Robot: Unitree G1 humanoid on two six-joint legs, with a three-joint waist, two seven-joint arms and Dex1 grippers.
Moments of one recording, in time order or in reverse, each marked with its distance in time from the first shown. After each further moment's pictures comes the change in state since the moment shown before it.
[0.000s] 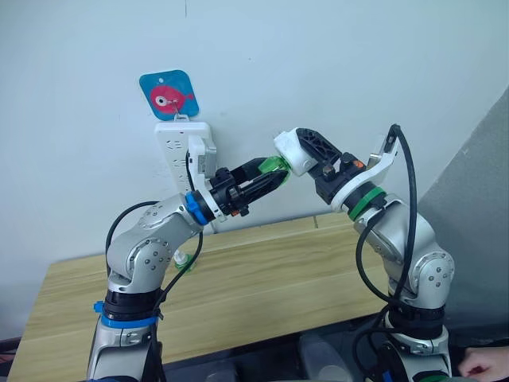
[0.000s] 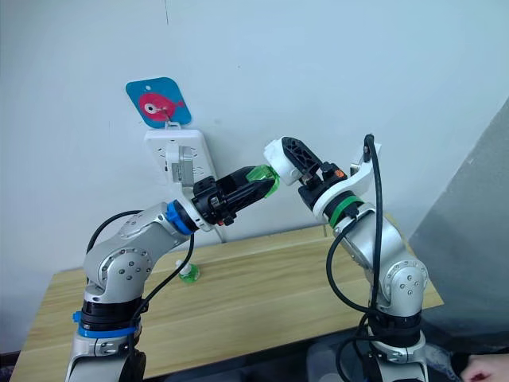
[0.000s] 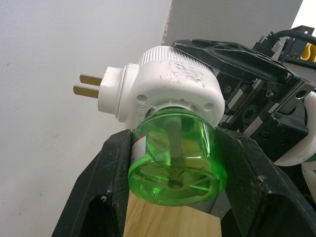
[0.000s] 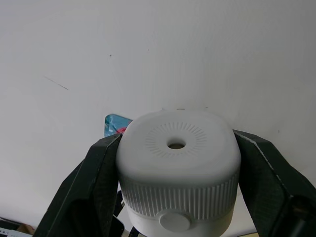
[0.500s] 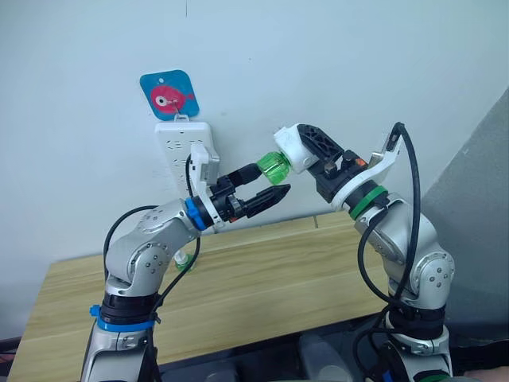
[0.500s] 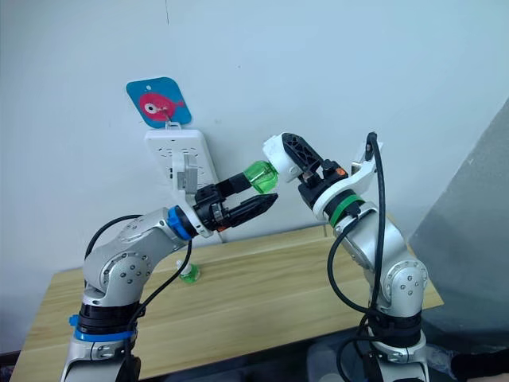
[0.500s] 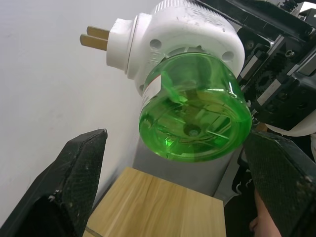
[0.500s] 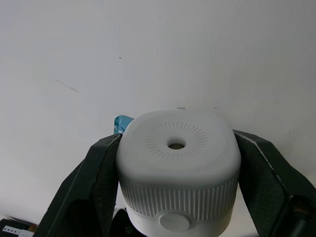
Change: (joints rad) left arm 0.030 0.023 -0.022 0.008 0.047 -0.020 -0.032; right arm -0.003 -0.017 0.019 -0.011 0.020 -0.039 0.003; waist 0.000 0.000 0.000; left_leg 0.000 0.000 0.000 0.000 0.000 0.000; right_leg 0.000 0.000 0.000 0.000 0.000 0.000
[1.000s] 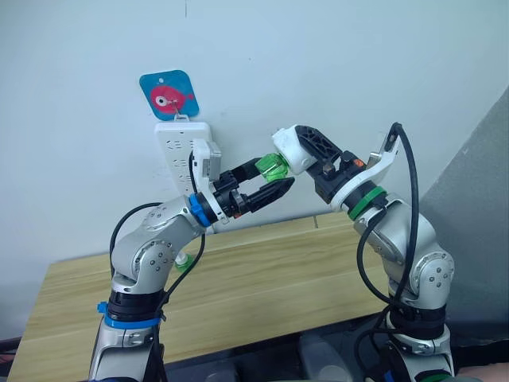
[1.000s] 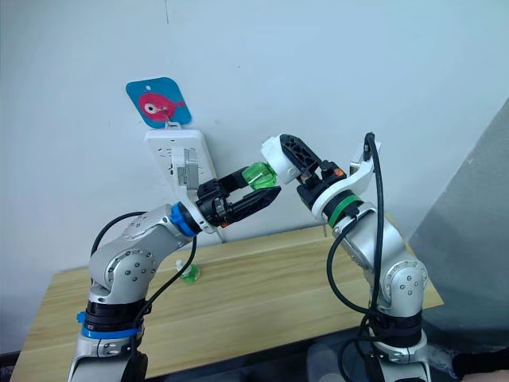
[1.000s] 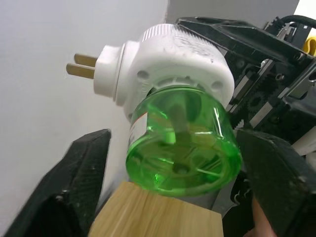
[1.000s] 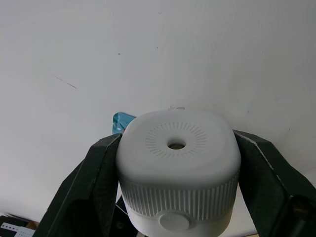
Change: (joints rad) left arm -0.022 -0.034 0.001 0.000 -0.009 -0.007 0.010; right arm 0.000 -0.010 0.009 0.000 0.002 -0.002 0.003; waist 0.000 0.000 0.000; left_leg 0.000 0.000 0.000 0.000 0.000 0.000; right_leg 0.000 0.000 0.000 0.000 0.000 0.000
